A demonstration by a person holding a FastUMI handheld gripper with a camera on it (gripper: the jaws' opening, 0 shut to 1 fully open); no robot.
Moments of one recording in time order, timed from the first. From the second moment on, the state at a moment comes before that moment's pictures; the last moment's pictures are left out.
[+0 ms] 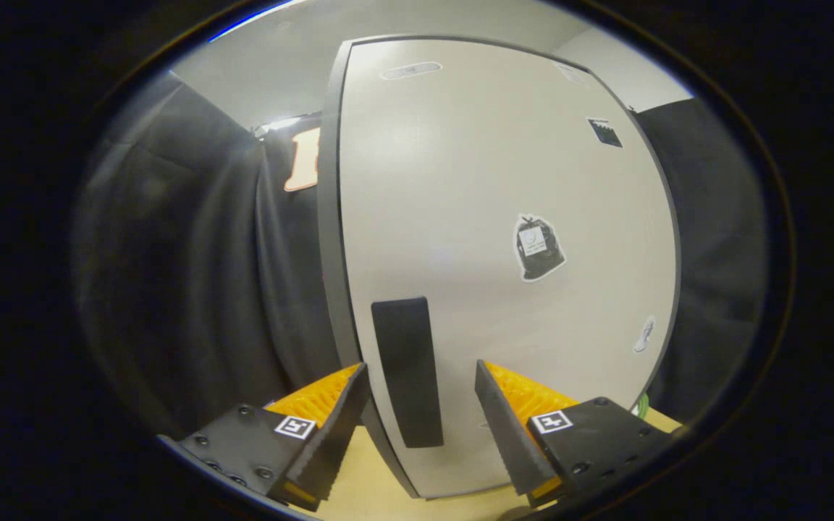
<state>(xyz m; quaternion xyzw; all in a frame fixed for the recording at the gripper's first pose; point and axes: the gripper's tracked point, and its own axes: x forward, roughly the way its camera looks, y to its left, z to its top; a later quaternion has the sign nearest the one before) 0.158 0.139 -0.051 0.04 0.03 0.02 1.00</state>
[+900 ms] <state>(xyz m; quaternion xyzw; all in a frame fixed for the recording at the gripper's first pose) 0.139 0.132 -0.054 0.02 0.05 0.01 1.00</state>
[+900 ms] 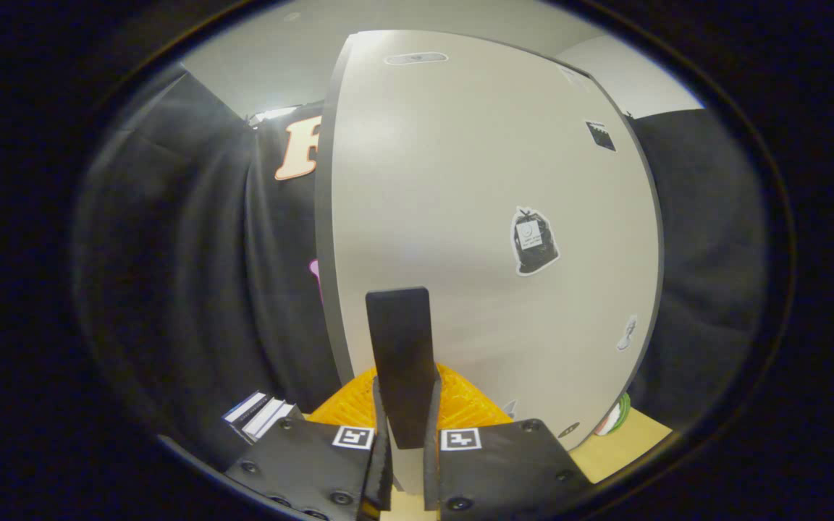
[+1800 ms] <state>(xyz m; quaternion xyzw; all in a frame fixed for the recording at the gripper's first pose) -0.058 -0.028 -0.037 0.01 0.06 0.11 0.99</state>
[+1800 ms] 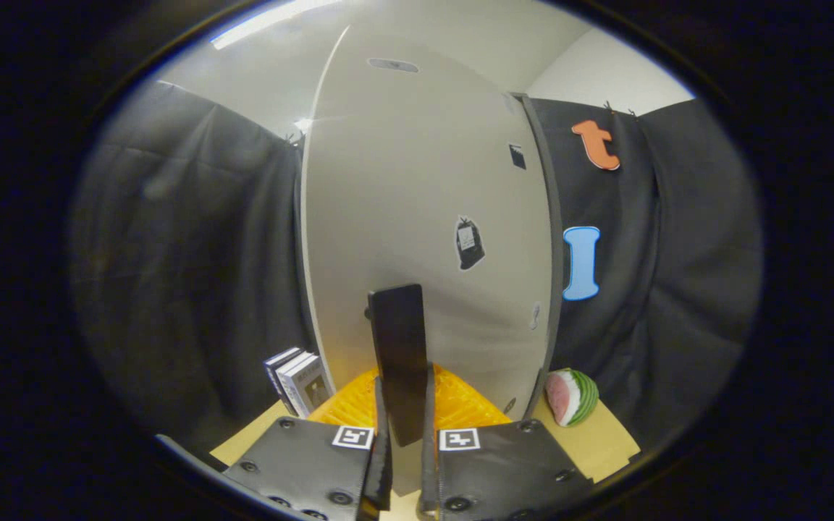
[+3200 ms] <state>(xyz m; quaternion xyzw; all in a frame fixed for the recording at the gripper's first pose) -0.087 -0.252 -0.019 0.01 0.04 0.00 1.00</state>
